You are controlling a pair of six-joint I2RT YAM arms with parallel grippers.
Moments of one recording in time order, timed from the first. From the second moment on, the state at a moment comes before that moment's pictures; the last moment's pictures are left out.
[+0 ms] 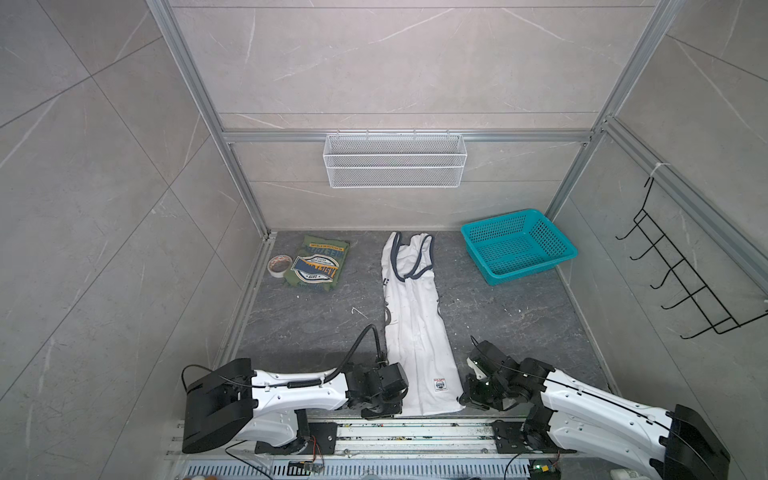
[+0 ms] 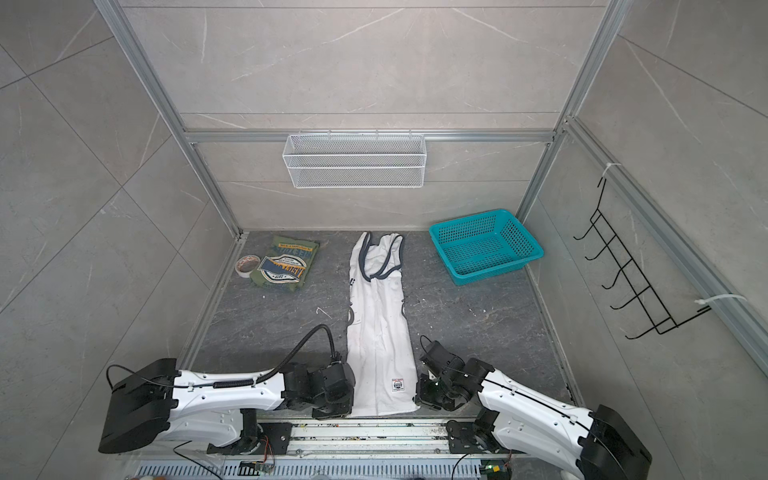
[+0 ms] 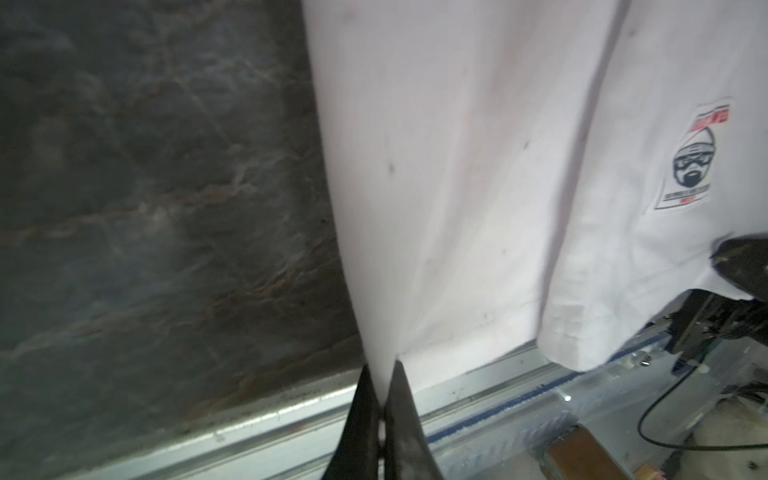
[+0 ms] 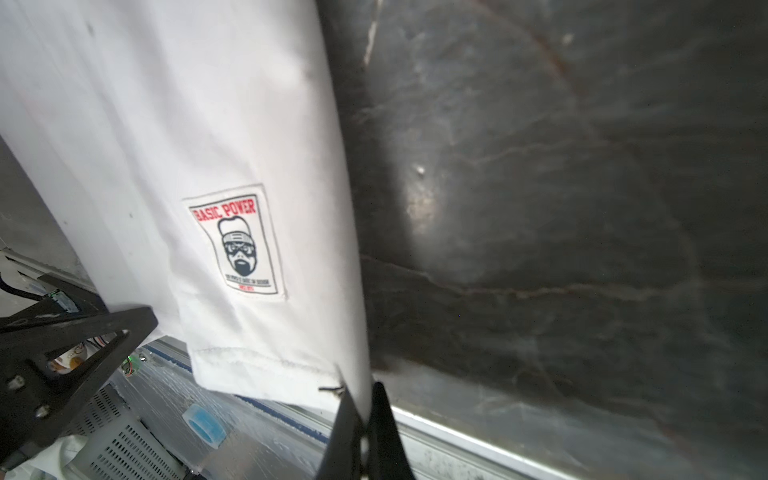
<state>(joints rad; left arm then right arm) -1.29 1.27 0.60 -0.53 0.11 -1.29 0.84 0.91 0.41 -0.70 -0.32 1.04</state>
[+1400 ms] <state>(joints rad) -0.50 1.99 1.56 -0.56 0.15 -0.83 0.40 2.07 1.68 -0.70 -0.18 0.54</state>
